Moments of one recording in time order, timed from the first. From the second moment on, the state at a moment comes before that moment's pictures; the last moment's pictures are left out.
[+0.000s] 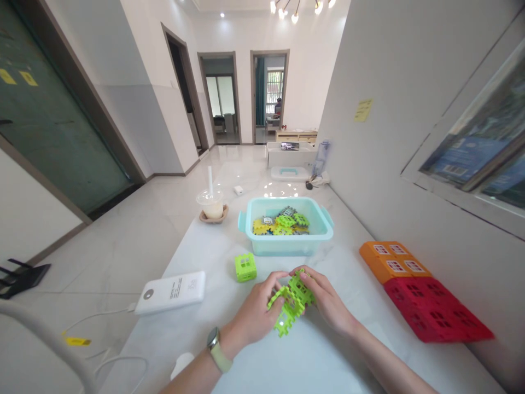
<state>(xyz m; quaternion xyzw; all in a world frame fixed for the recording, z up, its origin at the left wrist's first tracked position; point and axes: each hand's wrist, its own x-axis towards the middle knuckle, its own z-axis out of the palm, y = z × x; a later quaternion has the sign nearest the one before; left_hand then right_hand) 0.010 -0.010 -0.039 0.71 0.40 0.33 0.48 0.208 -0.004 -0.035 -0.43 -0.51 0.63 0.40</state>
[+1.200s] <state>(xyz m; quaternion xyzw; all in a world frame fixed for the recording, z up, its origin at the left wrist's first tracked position) 0.017 -0.006 -0.042 0.46 0.43 0.54 0.56 0.202 -0.017 -0.036 -0.38 -0.73 0.50 0.25</state>
